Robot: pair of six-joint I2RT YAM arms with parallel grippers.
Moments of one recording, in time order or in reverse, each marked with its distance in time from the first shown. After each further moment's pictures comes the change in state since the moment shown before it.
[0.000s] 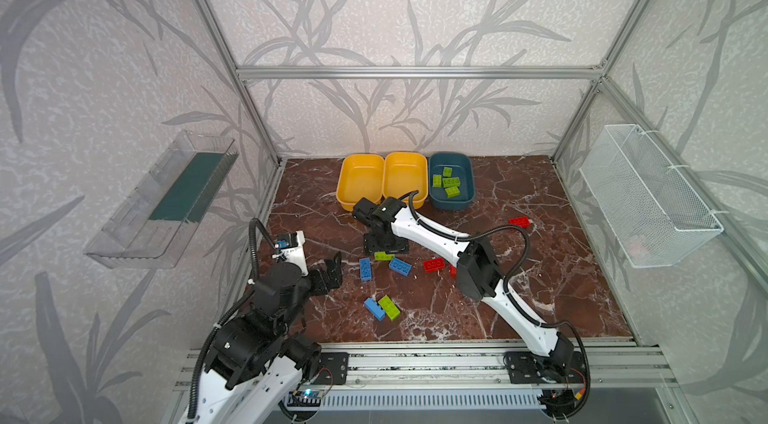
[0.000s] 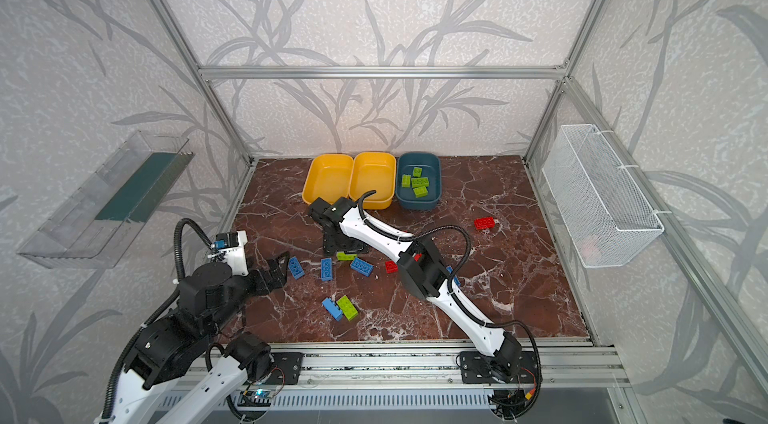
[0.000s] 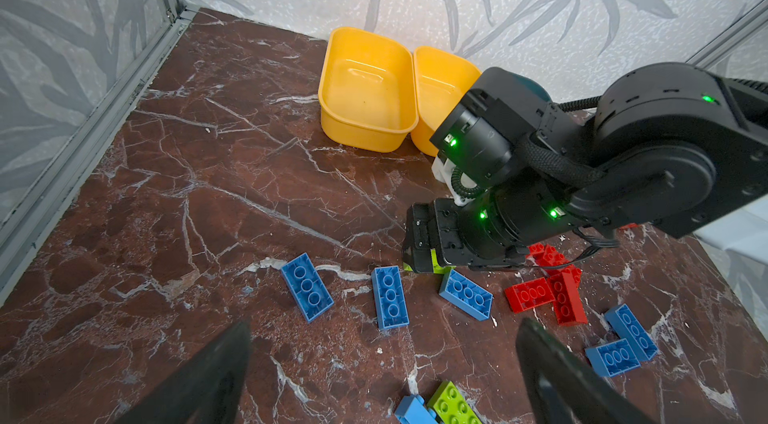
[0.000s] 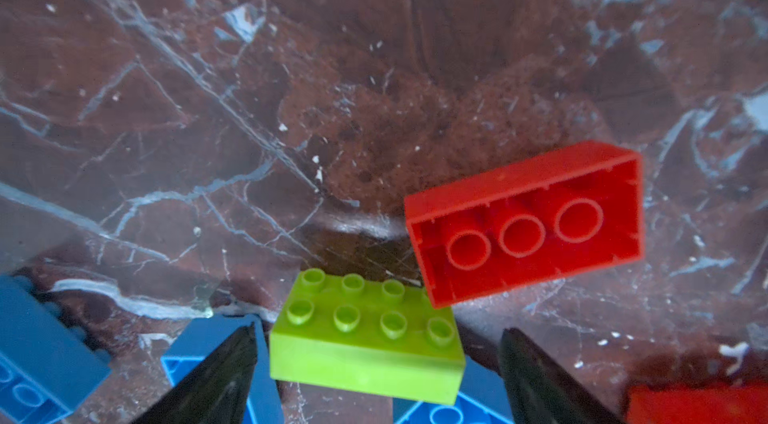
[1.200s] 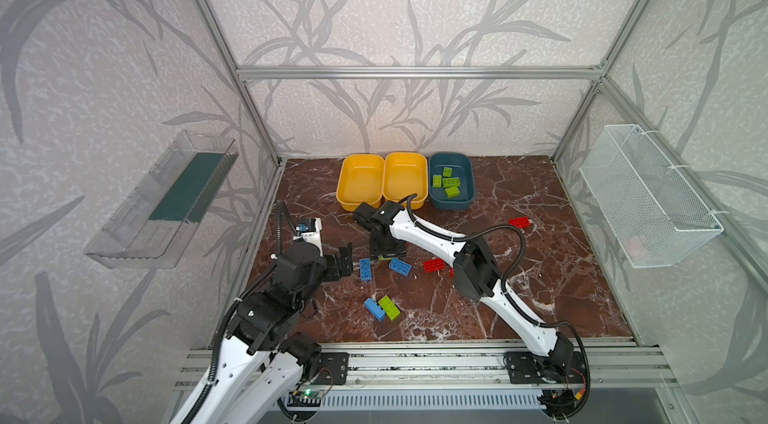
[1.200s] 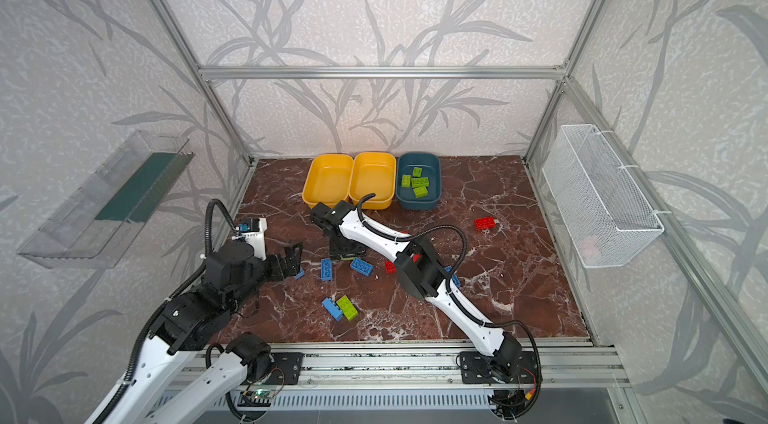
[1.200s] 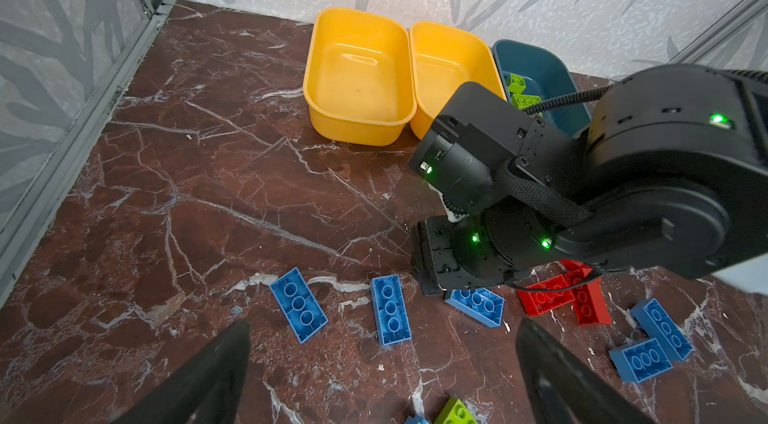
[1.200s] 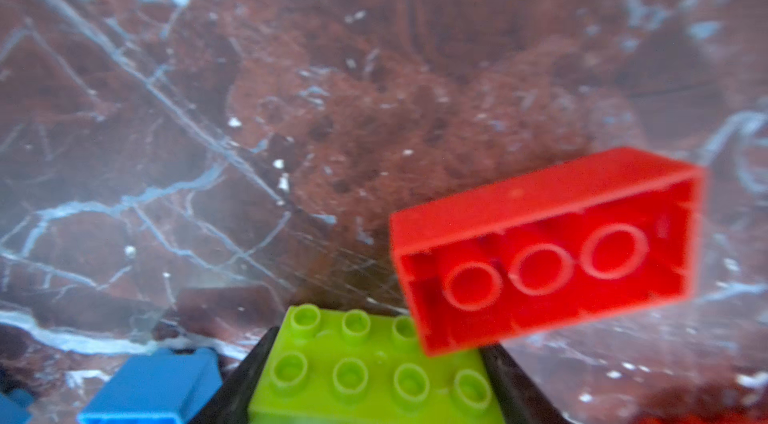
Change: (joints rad) left arm 0.000 0.204 0.006 0.129 0.020 0.056; right arm -0.019 0.013 -0.024 -0.006 0.018 -0.053
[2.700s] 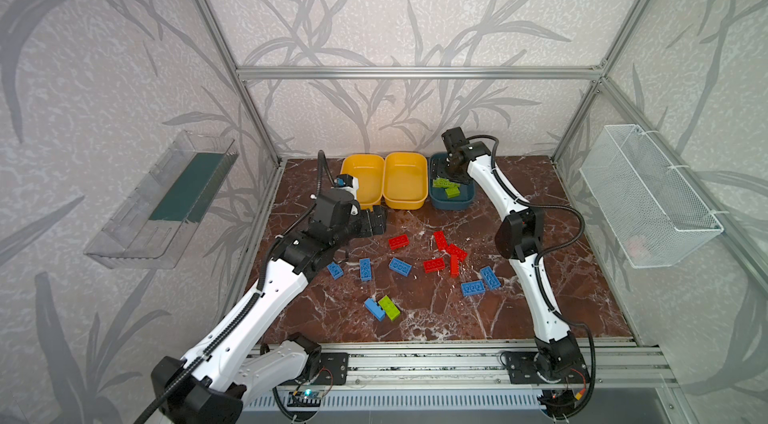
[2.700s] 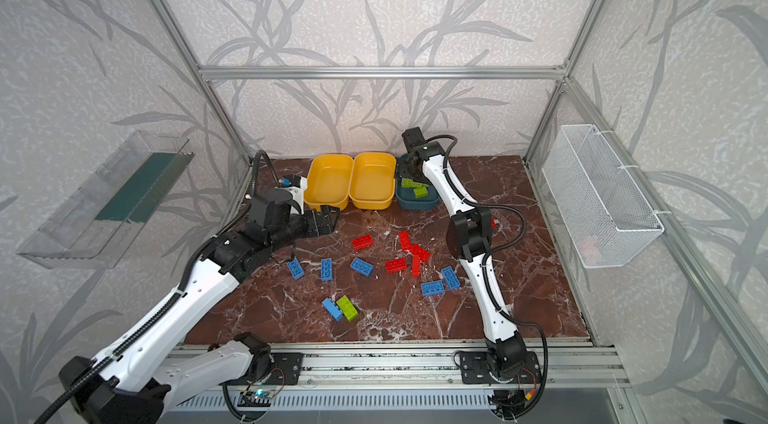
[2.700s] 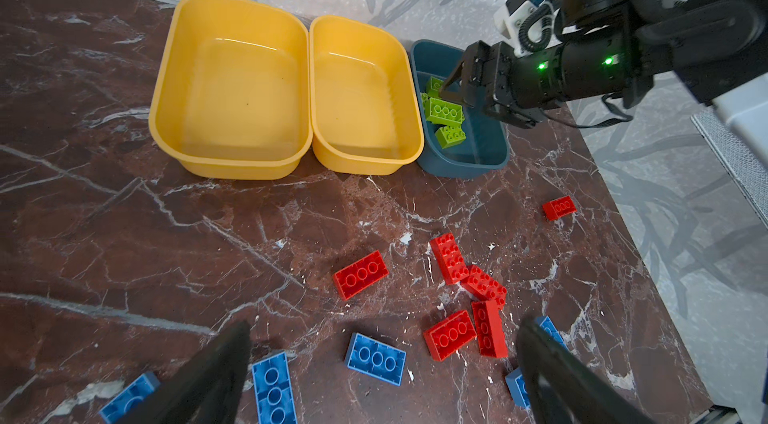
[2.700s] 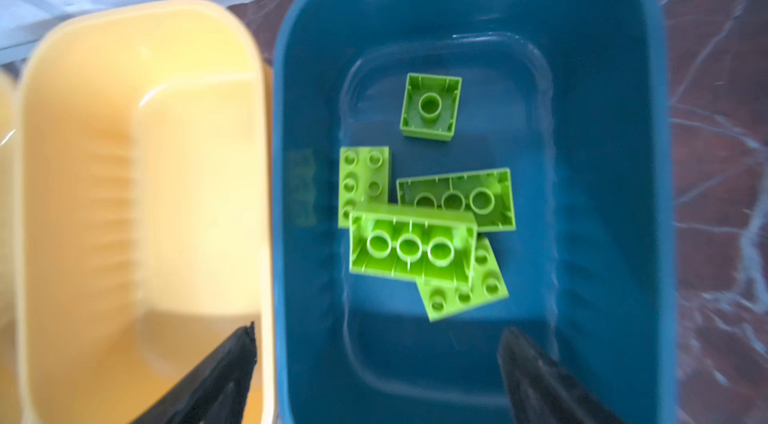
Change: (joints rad) left arm 0.000 0.426 0.241 0.169 0.205 -0.077; right arm -0.545 -0.079 0.136 0.214 -0.042 -0.357
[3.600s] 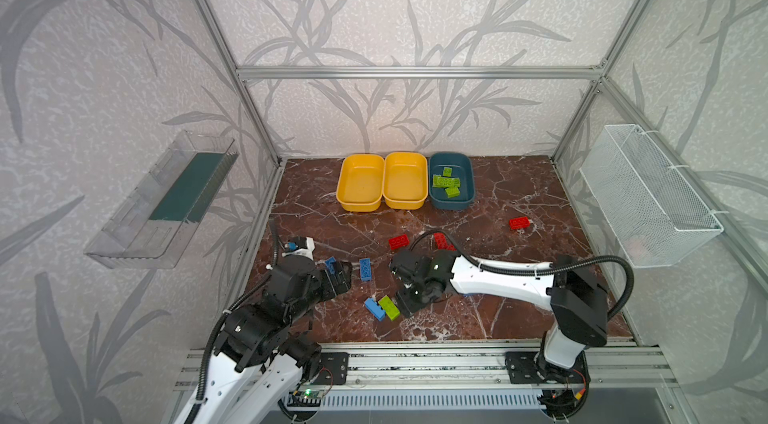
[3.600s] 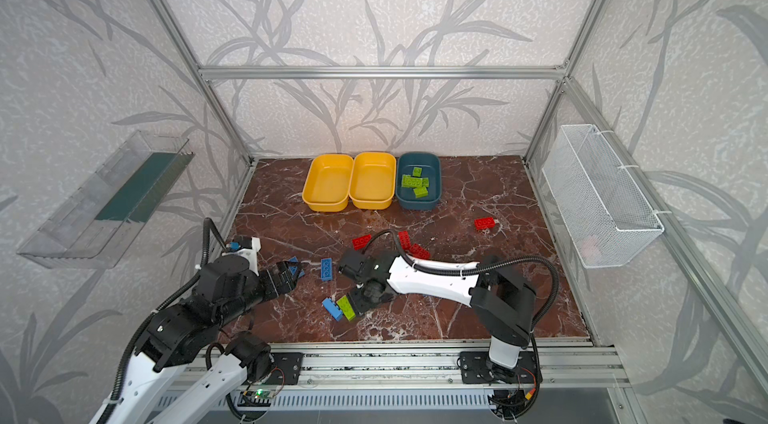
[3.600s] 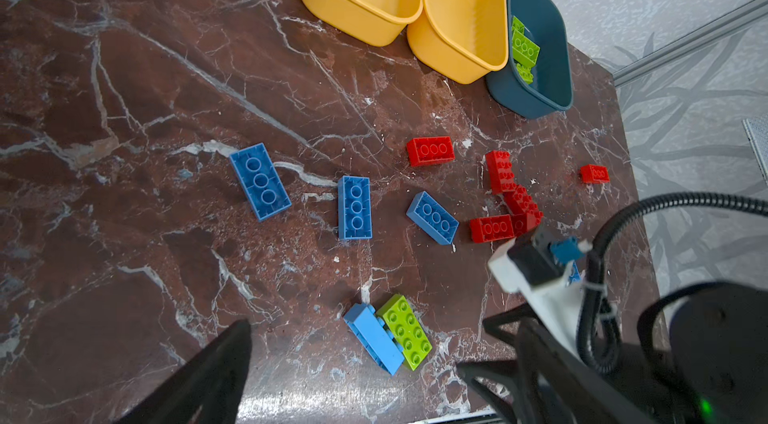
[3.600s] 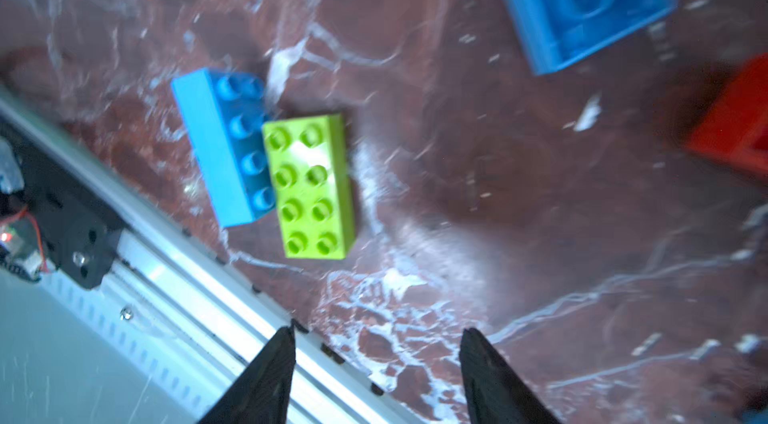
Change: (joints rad) left arm 0.000 -0.554 -0.242 -0.442 -0.043 -0.264; right arm 0.777 -0.764 -1.348 0.370 -0.135 0.105
